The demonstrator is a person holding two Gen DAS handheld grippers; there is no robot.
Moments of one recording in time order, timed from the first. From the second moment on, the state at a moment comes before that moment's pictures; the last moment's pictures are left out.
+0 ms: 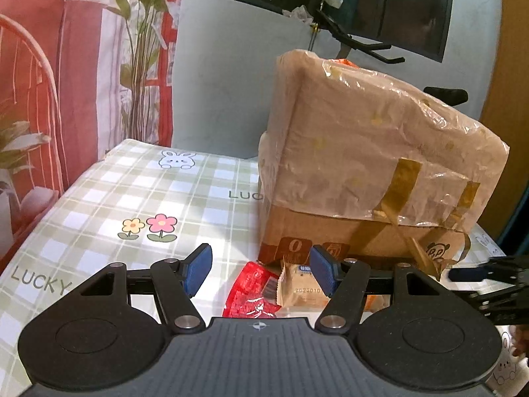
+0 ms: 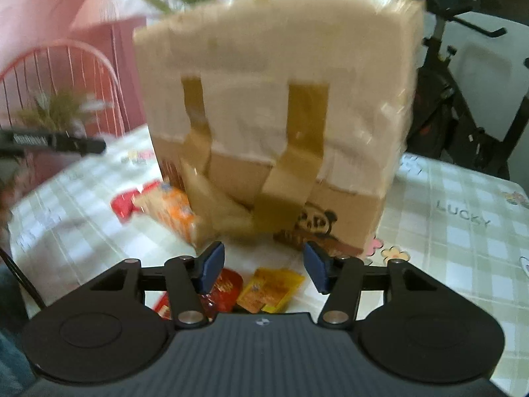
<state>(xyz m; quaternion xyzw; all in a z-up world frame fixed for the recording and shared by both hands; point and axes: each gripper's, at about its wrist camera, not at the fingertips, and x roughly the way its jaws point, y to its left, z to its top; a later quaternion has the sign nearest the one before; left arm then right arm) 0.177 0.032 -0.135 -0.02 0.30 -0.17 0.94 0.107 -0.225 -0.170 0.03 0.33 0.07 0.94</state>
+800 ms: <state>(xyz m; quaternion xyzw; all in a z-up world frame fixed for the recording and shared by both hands) 0.174 0.037 -0.148 -0.02 0.32 -0.16 0.93 0.163 -0.193 -0.184 -0.05 0.37 0.15 0.91</state>
